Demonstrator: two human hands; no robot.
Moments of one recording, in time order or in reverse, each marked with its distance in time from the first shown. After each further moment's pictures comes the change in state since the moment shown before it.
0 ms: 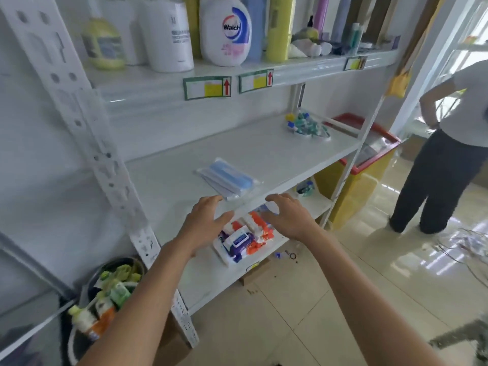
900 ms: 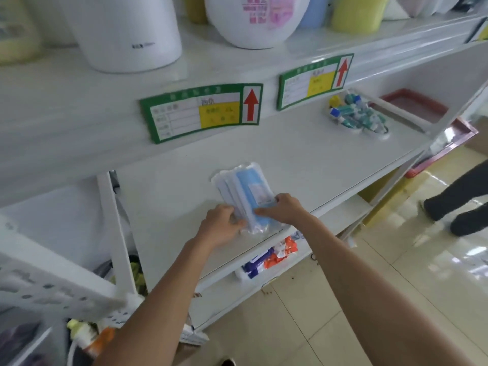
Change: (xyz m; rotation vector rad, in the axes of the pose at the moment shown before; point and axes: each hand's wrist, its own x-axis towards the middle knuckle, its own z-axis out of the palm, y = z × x) left_hand 0.196 -0.072 0.038 -0.061 -0.166 -0.265; right_hand 0.279 0.028 0.078 0.150 -0.309 0.261
